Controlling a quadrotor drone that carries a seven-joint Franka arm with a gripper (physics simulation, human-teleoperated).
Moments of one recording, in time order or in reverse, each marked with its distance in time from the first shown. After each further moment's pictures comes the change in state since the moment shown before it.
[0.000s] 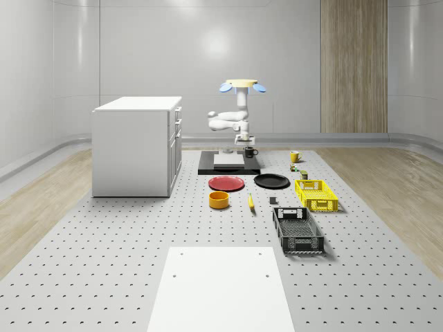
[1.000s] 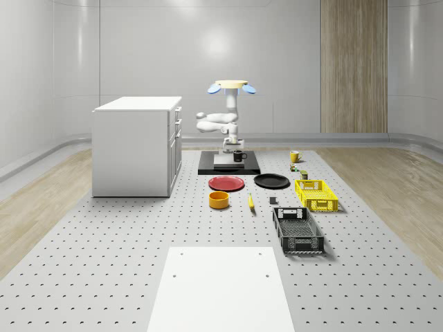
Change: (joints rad) arm -0.009 -0.034 0.006 0.002 0.015 0.032 0.008
